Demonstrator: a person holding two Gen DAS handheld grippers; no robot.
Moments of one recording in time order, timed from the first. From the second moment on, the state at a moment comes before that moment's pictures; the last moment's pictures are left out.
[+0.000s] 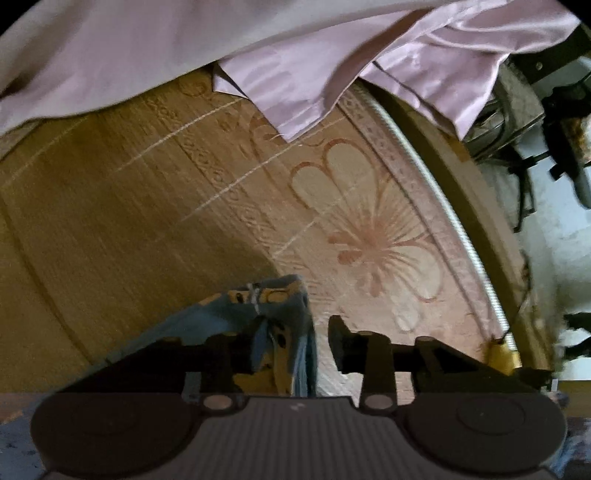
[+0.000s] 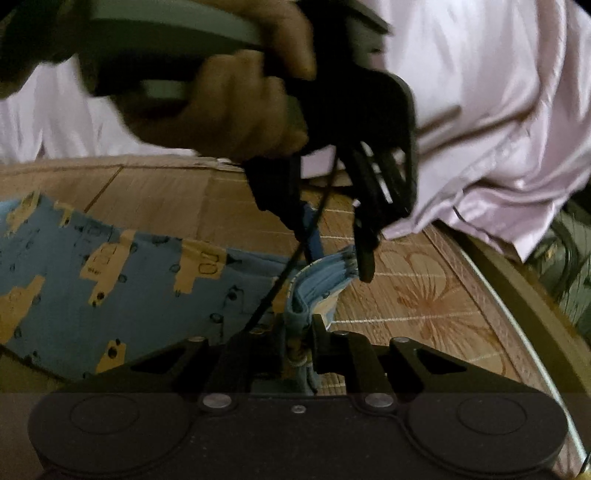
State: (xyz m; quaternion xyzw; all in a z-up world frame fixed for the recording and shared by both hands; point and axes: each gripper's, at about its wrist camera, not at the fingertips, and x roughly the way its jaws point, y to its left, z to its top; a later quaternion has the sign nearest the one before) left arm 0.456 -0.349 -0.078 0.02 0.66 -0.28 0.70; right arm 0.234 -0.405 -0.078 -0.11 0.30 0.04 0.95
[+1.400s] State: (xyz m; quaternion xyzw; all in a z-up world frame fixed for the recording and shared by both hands) left arm 0.378 -0.046 -0.092 -0.14 0.57 -0.23 0.78; right arm 0.182 -0.212 -0.079 -0.23 0.28 0.17 0.92
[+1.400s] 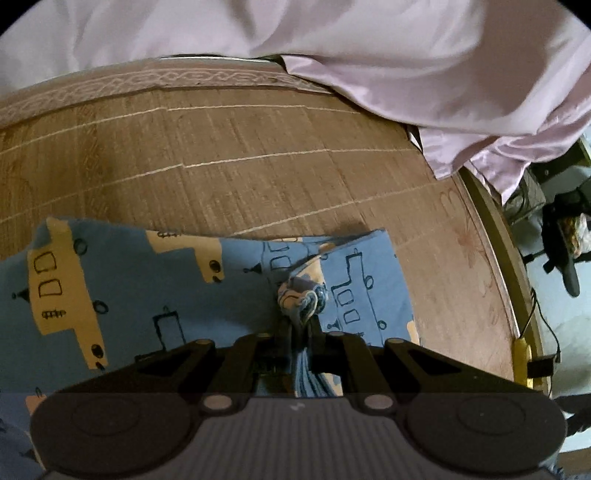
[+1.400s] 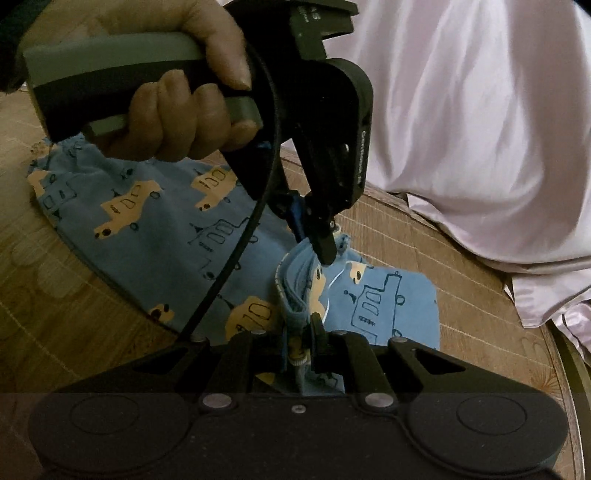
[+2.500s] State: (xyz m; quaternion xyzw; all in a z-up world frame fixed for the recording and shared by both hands) left arm 0.325 0.093 -0.063 -0.12 0.52 -0.21 0.82; right arm 0.166 -0.104 -0.048 -0.26 0.26 0.31 0.88
